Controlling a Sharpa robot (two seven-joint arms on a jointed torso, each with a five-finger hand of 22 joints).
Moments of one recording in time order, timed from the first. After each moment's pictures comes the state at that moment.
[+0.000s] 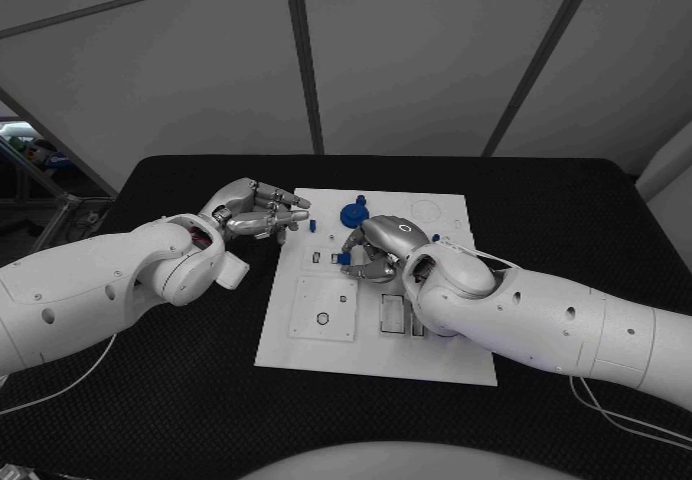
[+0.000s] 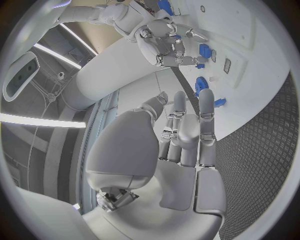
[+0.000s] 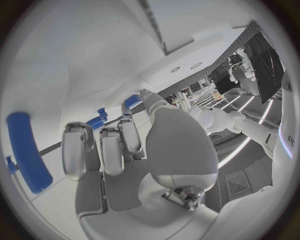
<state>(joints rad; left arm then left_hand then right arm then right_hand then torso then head) 1.10 -0.96 0.07 1.51 -0.50 -0.25 0.22 1.35 -0.12 0.33 0.03 0.14 1.01 0.15 0.07 0.07 1.22 0.05 0.48 0.38 1.39 -0.01 1.25 0.99 0.20 0.99 0.10 0.98 0.53 1.05 -0.51 0.01 1.44 -1.66 -0.41 -0.30 1.30 -0.14 0.24 0.12 0.28 1.05 0.13 0.11 0.11 1.41 0.05 1.30 1.31 1.47 -0.02 1.50 1.31 0.04 1.45 0.09 1.48 1.31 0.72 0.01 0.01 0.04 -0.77</state>
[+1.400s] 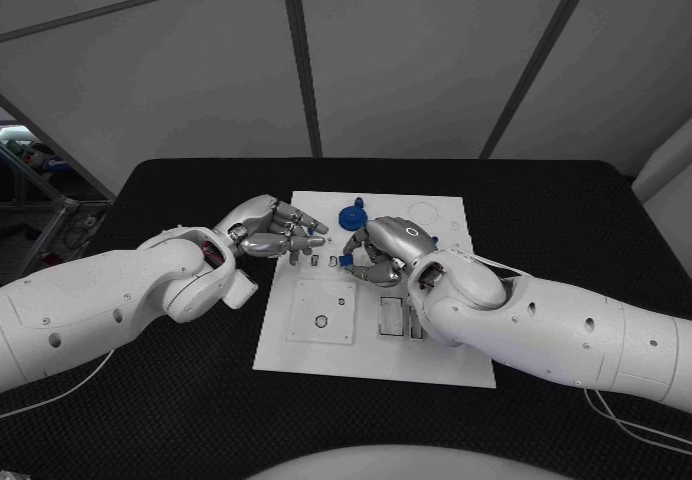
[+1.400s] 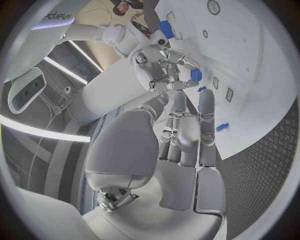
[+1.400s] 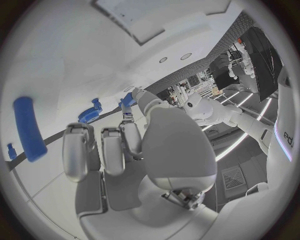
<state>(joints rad) 1.07 -0.95 0.07 1.57 -0.67 -0.21 0.22 1.34 -0.12 0.36 0.02 0.14 1.05 0.14 0.07 0.07 1.22 0.05 0.48 0.38 1.40 -0.01 1.28 1.01 0.20 0.99 0.10 0.99 0.54 1.05 -0.57 0.01 1.53 -1.67 -0.49 -0.31 1.36 -0.10 0.33 0.07 0.28 1.11 0.11 0.15 0.11 1.42 0.02 1.31 1.31 1.46 -0.04 1.50 1.31 0.04 1.46 0.07 1.49 1.31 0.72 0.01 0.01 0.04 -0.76</state>
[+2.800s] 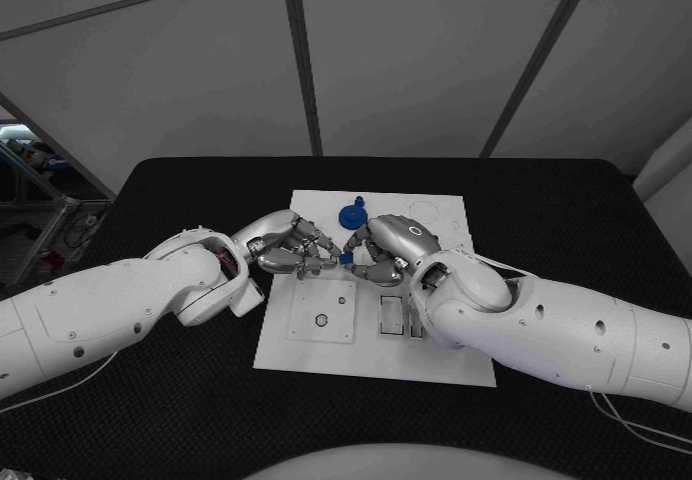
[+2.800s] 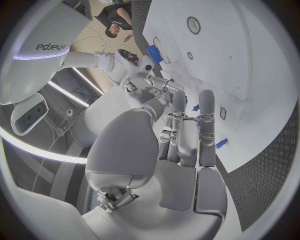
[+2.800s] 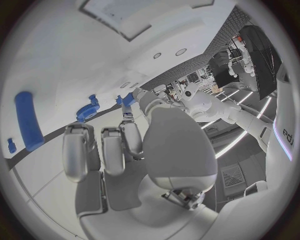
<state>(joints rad) 1.05 -0.91 0.07 1.56 -0.89 -0.15 0.20 1.34 -0.12 0.40 0.01 0.14 1.07 0.13 0.07 0.07 1.24 0.04 0.51 0.40 1.43 -0.02 1.32 1.08 0.20 1.00 0.10 1.00 0.55 1.05 -0.60 0.01 1.58 -1.67 -0.51 -0.32 1.35 -0.11 0.33 0.07 0.28 1.11 0.11 0.15 0.11 1.42 0.02 1.31 1.31 1.46 -0.04 1.50 1.31 0.04 1.46 0.07 1.49 1.31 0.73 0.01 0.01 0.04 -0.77</state>
